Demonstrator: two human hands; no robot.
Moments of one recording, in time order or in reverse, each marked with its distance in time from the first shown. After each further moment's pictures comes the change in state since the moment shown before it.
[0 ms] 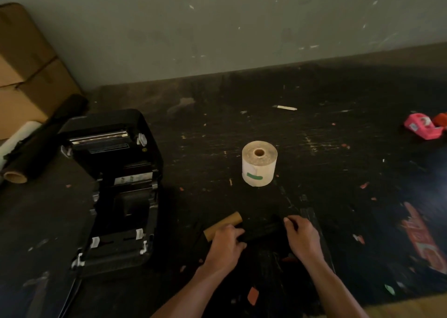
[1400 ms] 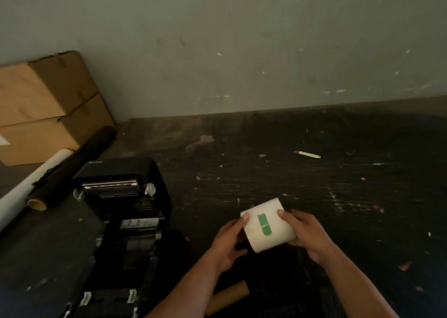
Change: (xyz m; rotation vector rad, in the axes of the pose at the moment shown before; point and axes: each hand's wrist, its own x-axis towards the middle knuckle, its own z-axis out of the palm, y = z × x) left_hand 0.114 0.032 -0.088 -1.329 -0.044 -0.487; right_hand 0.111 -0.119 -0.041 0.516 -0.346 0.039
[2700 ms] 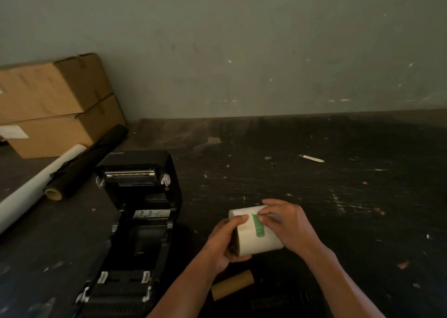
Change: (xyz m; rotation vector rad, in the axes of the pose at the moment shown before) left_hand -0.067 0.005 -0.014 -0.076 0.050 -0.003; right_hand -0.059 -0.027 0.042 -0.881 -0.038 -0.632
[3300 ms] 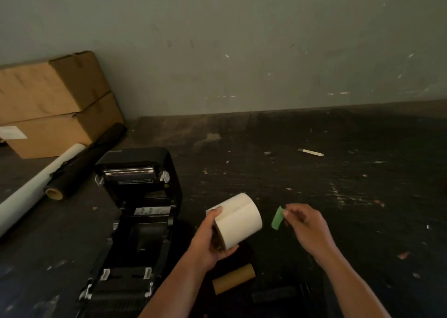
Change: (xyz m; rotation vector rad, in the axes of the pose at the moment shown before) left_hand -0.003 0.001 -0.025 -0.302 0.137 -0.019; right_hand -0.016 0.046 0.012 0.392 0.184 0.308
